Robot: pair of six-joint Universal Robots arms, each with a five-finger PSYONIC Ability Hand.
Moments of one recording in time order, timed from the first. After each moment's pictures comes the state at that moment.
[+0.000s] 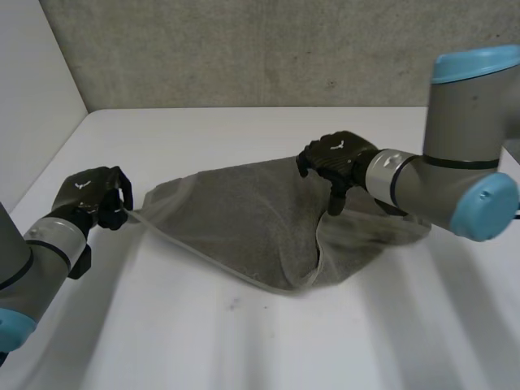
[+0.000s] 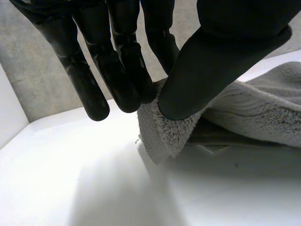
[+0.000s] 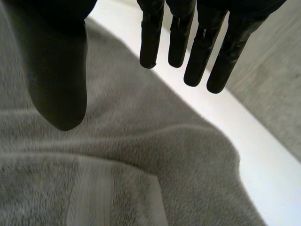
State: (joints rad) left arm 4.58 -1.84 -1.85 3.49 -1.41 3.15; right arm 2.01 -0.83 0.82 0.46 1.24 2.63; left_hand 1.19 1.22 1.22 1.22 1.02; right_hand 0.50 0.49 0.49 0.50 0.33
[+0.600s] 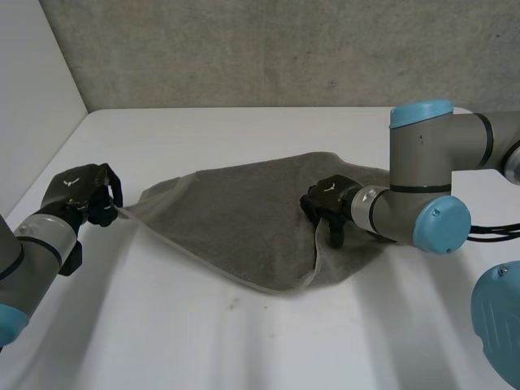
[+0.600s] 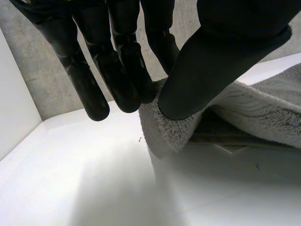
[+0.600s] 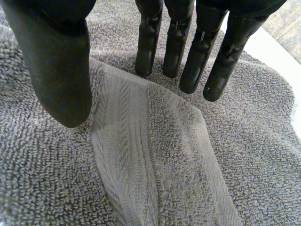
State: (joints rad) left arm 4.61 -1.84 -1.85 3.49 -1.41 3.15; right arm 2.02 -0.61 0.71 0.53 1.30 2.52; left_hand 1.19 1.22 1.22 1.22 1.02; right_hand 0.59 0.60 0.58 0.59 0.38
